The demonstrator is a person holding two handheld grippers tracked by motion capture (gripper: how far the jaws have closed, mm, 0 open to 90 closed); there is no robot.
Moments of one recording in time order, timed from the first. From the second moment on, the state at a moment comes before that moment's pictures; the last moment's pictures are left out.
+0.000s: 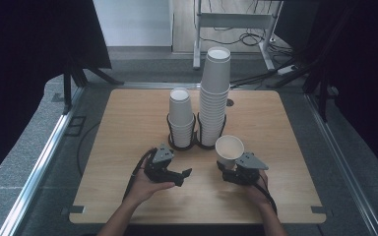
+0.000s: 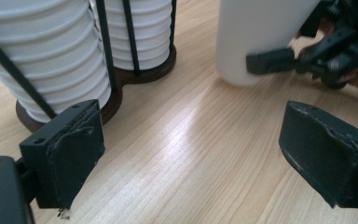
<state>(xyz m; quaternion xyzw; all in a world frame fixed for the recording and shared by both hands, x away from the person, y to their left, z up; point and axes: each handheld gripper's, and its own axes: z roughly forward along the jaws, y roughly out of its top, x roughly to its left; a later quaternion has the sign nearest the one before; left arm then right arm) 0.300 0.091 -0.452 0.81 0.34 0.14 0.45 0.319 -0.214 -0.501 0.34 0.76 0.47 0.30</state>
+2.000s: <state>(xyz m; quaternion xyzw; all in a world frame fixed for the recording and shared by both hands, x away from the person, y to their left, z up) 0.309 0.098 -0.470 0.85 0.34 0.11 0.39 0.311 -0.290 -0.485 0.46 0.68 0.45 0.36</state>
